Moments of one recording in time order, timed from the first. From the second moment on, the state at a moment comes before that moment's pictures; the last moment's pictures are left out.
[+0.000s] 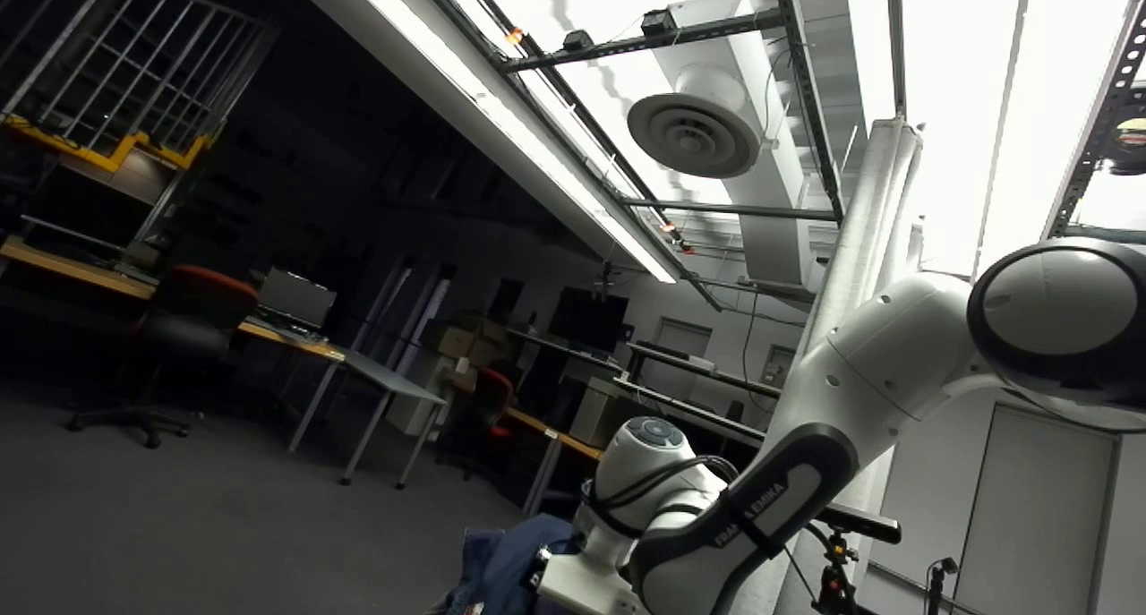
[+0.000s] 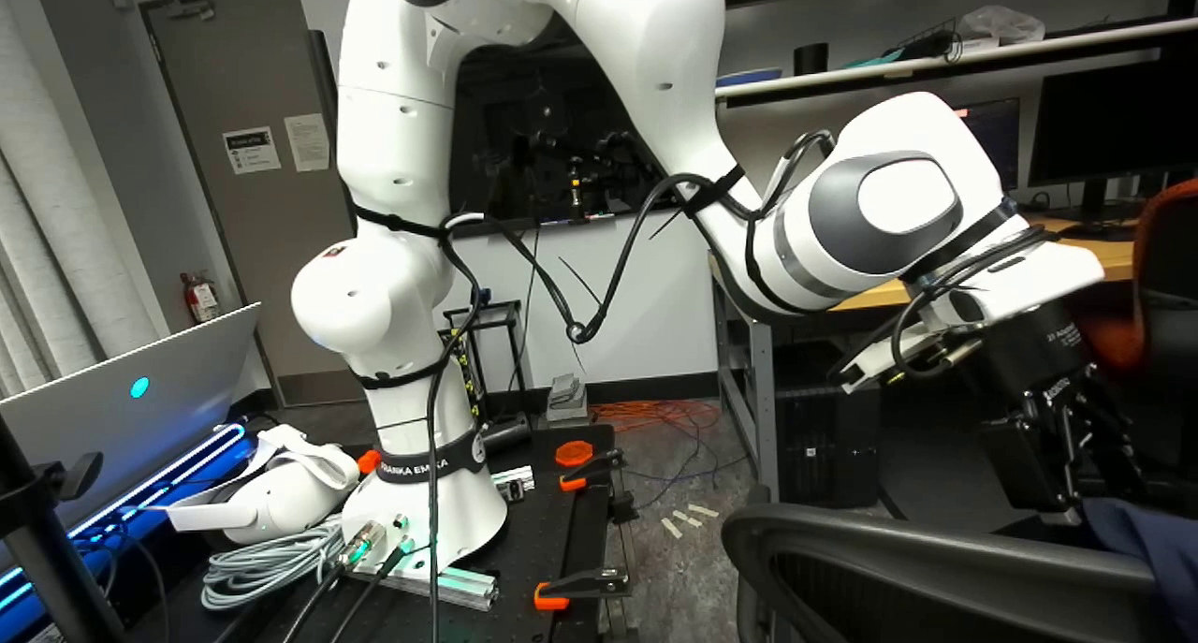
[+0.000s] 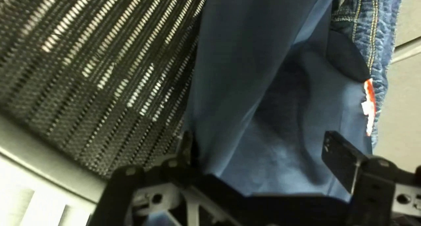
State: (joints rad) arm 0.06 0.31 -0.40 -2.21 -0.75 2.88 1.32
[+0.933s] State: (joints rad) arm 0.18 0.30 -0.51 -2.20 -1.13 2.91 1.62
